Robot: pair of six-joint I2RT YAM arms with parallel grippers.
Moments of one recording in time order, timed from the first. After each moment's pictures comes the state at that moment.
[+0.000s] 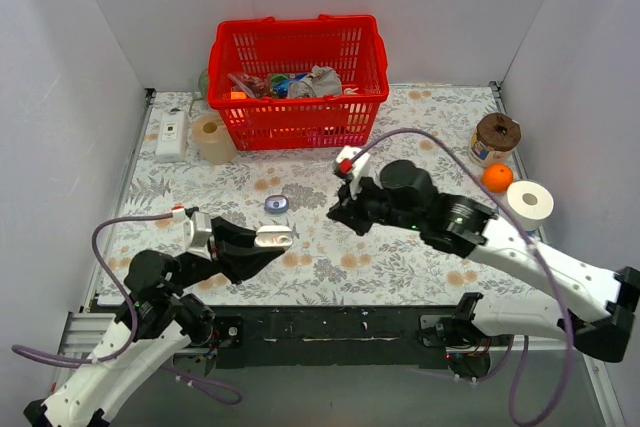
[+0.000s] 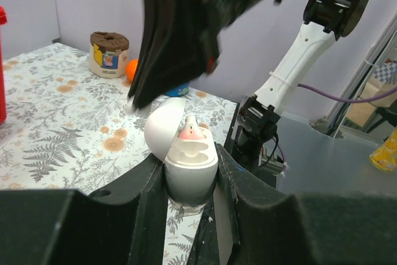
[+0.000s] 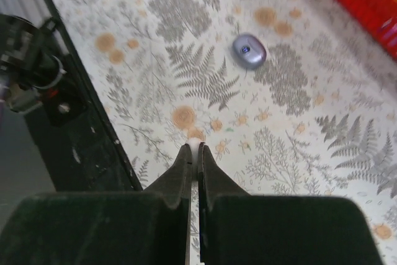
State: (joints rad) left arm -0.69 0.16 0.46 0.02 0.49 -0.38; right arm 1.05 1.14 1.06 -0.42 -0.08 0.09
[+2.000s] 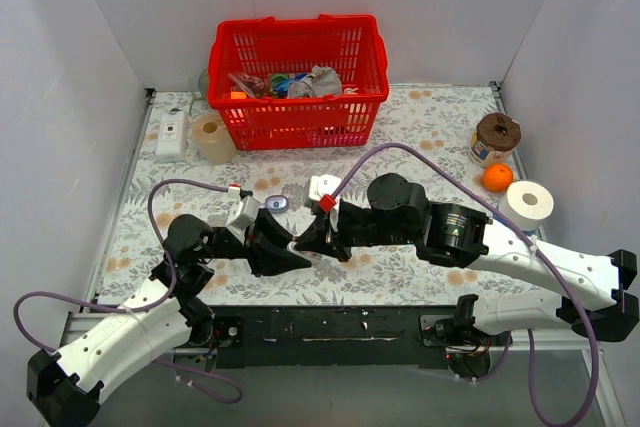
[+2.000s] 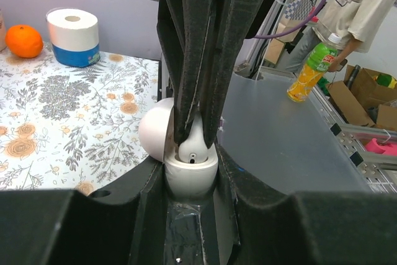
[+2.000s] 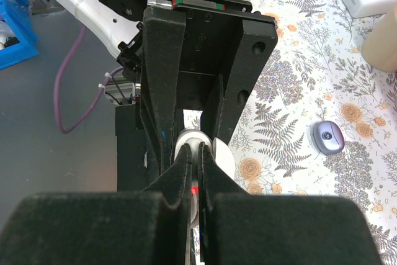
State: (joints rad) left arm -0.69 0.62 0.44 0.46 0.93 -0.48; right arm 1.28 1.13 1.25 -0.40 -0.23 -0.03
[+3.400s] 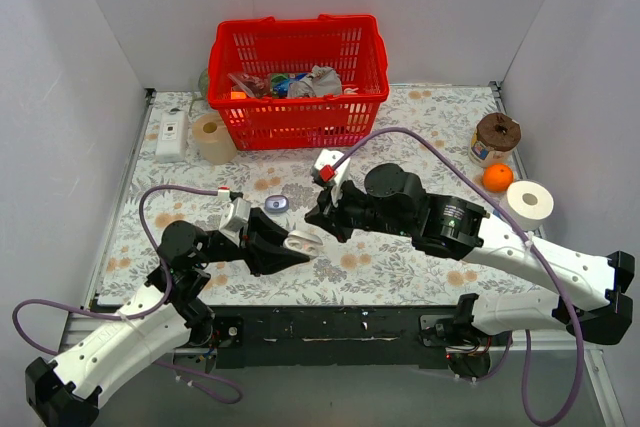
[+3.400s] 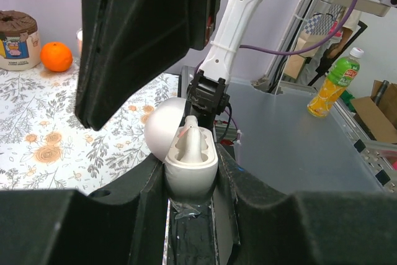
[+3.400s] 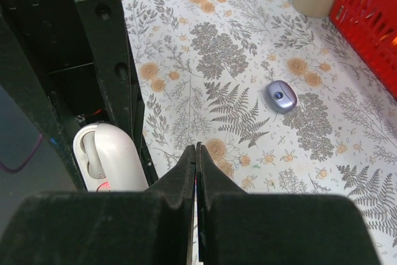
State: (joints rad) left arm -0.69 0.56 0.42 0.45 0.84 -0.45; right arm 1.21 1.15 1.26 -0.43 -0.02 0.08
